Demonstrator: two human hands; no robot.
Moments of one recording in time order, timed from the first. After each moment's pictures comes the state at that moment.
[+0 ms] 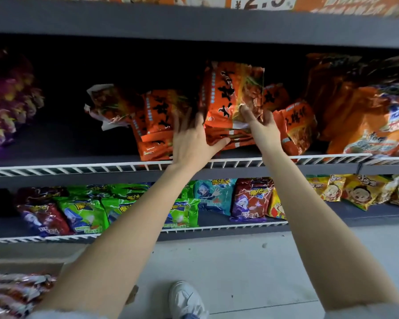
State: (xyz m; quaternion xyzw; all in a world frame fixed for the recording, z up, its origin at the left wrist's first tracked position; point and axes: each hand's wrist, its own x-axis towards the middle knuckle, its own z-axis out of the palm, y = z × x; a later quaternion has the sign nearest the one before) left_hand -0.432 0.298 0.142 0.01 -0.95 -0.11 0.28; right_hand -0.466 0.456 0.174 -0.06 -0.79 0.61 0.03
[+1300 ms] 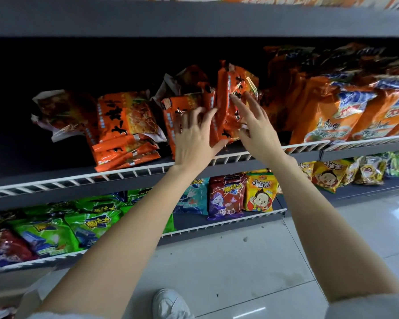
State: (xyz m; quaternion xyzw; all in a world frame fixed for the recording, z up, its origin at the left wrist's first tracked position) left_hand -0.456 0.371 0.140 -0.09 -0.94 -0.15 0.31; right_hand -0.480 0.542 0.159 0.19 -0.94 0.22 0.19
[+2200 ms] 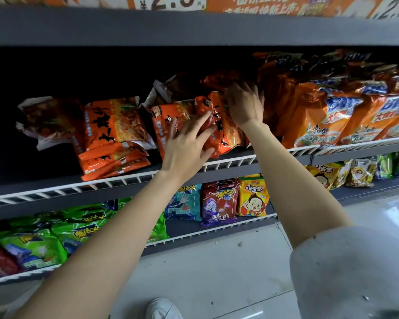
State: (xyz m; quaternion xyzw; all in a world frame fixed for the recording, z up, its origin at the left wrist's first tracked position) left_hand -0.454 0.364 0.136 -0.19 -0.93 -0.08 0.30; right_hand -0.558 0.525 0.190 0.04 -0.96 0.17 0.21
